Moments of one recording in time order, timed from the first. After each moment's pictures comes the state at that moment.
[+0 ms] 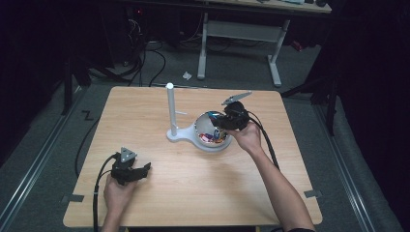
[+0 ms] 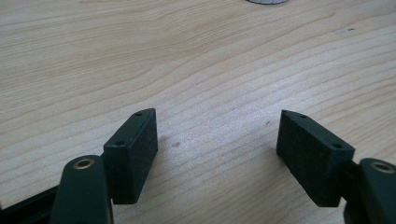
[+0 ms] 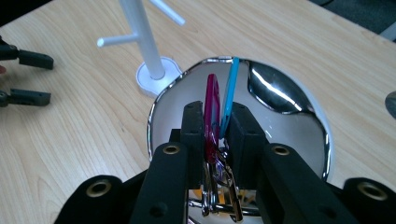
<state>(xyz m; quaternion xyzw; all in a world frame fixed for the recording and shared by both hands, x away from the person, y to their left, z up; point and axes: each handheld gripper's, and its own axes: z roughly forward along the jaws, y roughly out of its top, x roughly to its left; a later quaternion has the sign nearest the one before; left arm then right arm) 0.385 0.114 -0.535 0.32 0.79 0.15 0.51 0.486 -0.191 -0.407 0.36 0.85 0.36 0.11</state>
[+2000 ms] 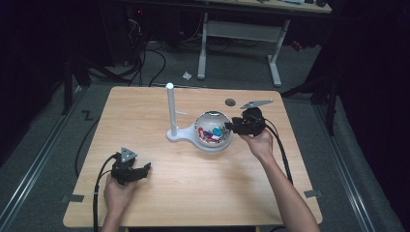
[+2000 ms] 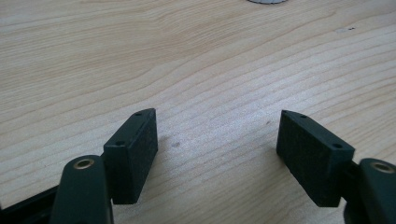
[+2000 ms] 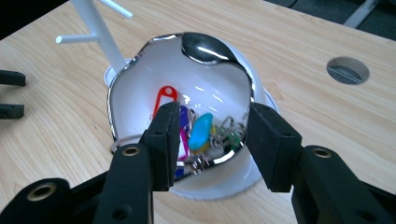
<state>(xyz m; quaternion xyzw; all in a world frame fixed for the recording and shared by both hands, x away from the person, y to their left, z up) 0.385 0.113 -0.535 0.32 0.79 0.15 0.51 0.466 -0.241 -0.416 0.43 0.80 0.39 0.14</state>
